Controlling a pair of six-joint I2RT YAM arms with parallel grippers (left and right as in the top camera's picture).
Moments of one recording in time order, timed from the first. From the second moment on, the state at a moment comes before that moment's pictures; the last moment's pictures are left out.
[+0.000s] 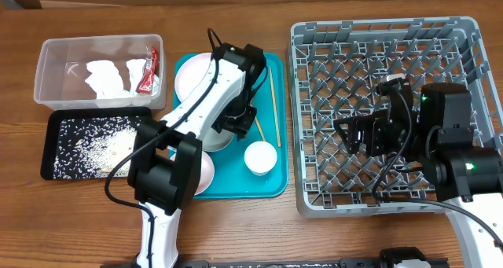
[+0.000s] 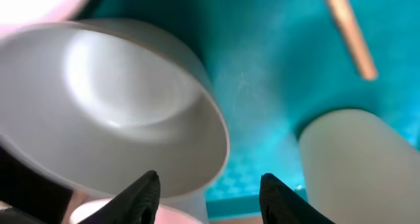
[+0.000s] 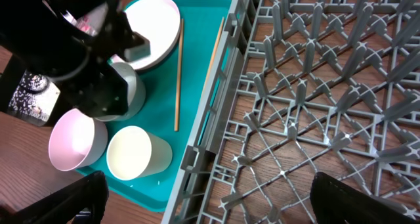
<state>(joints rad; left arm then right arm) -0.46 2.15 1.81 -1.45 -0.04 -0.12 0.07 1.07 1.11 -0.91 -0.44 0.02</state>
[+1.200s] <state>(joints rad) -0.58 2.15 1.83 -1.46 0.11 -0.17 0.07 1.16 1.11 -0.91 -0.44 0.02</state>
